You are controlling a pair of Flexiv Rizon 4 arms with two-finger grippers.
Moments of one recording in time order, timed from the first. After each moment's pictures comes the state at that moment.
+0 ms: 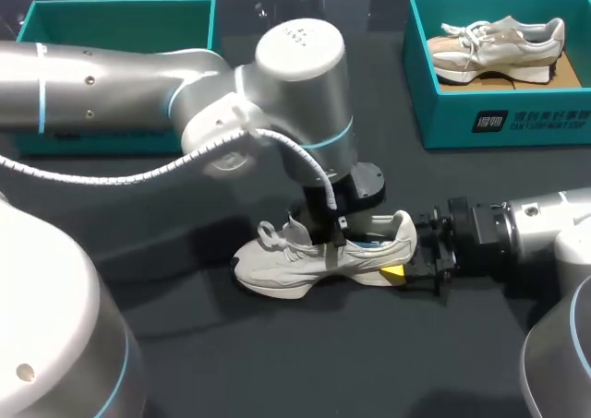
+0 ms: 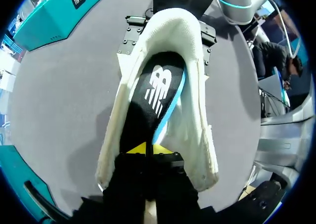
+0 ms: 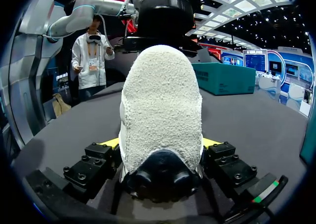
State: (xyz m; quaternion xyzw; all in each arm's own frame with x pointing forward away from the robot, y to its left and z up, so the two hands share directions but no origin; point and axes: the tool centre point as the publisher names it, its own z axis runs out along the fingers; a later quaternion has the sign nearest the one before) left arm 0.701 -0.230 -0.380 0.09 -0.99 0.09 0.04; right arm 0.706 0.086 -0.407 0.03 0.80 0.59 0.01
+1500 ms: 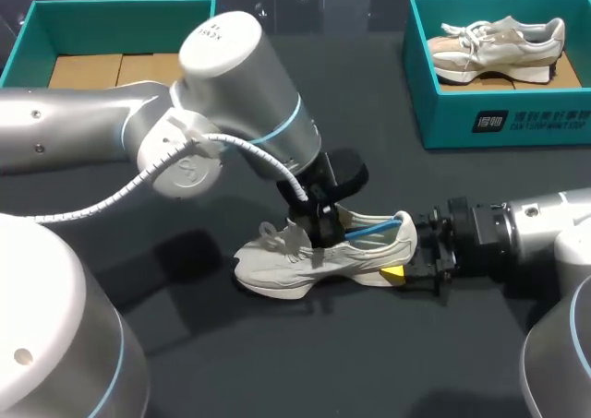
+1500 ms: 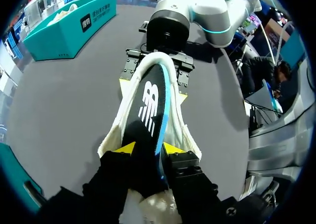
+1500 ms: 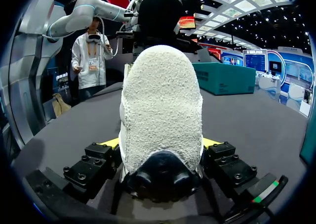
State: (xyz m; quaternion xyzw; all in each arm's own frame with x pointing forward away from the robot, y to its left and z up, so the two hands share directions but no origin) left arm 0.695 -0.236 -0.354 0.10 -0.97 0.20 0.06; right arm 0.706 0.086 -0.407 0.03 0.80 0.59 0.01
